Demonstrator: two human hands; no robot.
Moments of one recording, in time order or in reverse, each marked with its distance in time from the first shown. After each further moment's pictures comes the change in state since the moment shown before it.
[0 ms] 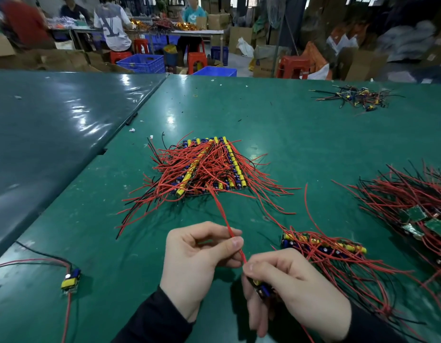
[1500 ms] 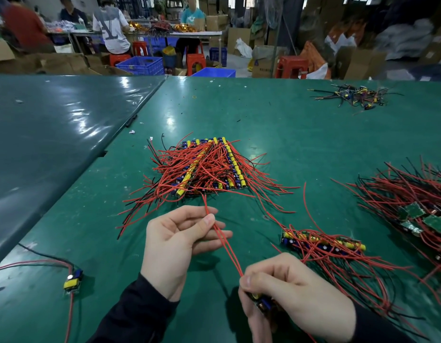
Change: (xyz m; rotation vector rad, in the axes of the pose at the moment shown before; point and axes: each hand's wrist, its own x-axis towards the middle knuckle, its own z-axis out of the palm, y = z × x) left_hand 0.013 0.009 -0.019 -0.063 0.067 0.000; right_hand -0.007 -0.010 0.005 -0.033 -0.103 0.046
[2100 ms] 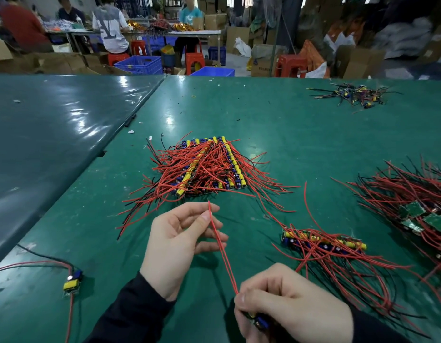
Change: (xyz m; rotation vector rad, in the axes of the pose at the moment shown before) left_hand 0.002 0.001 -0.001 0.055 -0.043 -0.001; right_hand -0.001 0.002 0.005 -0.097 -0.017 0.063
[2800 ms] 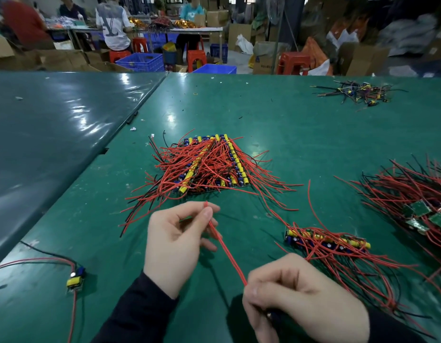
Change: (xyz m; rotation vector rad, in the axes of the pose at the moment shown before) left_hand -0.001 0.002 0.000 0.206 0.108 0.166; right_hand -0.005 -0.009 -0.004 0.022 -0.040 -0.088
